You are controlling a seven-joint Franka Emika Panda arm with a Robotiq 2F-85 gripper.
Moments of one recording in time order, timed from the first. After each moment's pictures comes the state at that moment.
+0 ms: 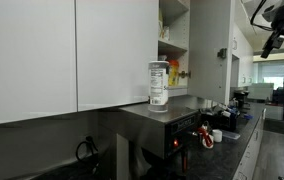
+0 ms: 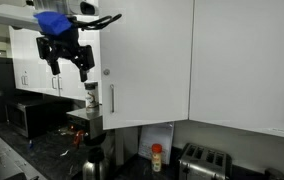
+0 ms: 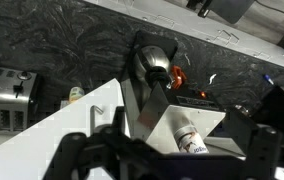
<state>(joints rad) -0.21 -0.87 -0.45 -2.40 0.10 1.62 -1.02</state>
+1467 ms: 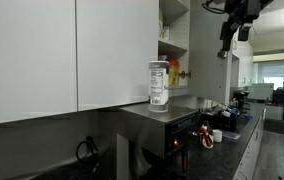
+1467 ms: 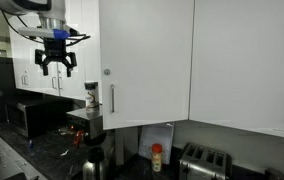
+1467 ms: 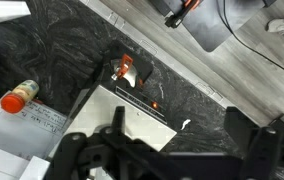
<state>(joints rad) 0.20 -0.81 -0.04 -2.40 0.09 1.65 -0.63</state>
